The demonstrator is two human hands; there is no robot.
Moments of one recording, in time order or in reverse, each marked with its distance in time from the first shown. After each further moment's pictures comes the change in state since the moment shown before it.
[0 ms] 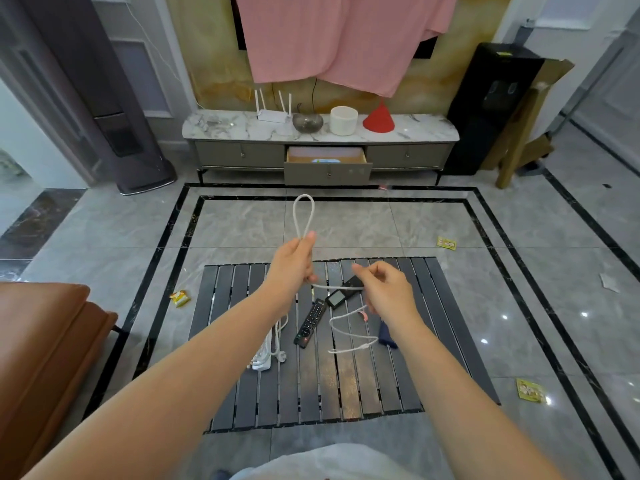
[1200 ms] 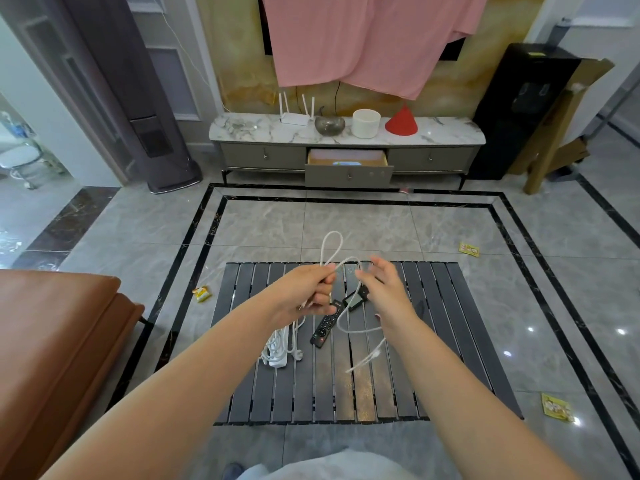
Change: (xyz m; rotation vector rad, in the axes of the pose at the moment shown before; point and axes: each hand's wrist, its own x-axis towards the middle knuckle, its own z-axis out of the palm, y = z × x) left_hand -0.031 0.005 -0.024 0.049 -0.291 -0.331; right_hand -0.002 0.000 0.030 0.301 -0.148 0.134
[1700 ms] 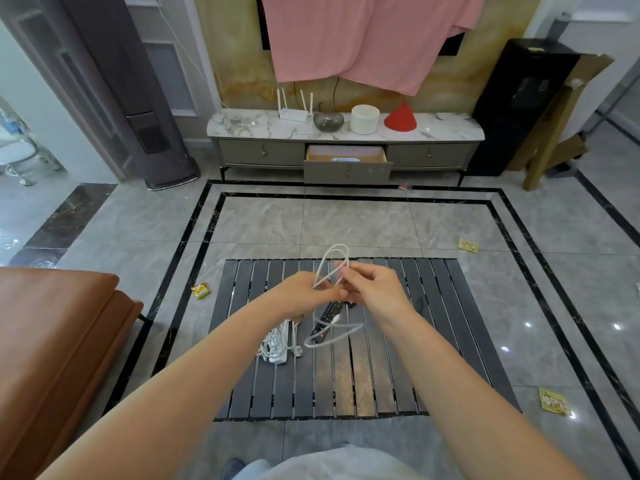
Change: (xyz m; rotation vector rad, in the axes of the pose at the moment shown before) left_hand 0.004 -0.012 -0.010 0.663 0.044 0.013; right_hand -0.010 -0.010 0.010 0.088 -0.210 -0.065
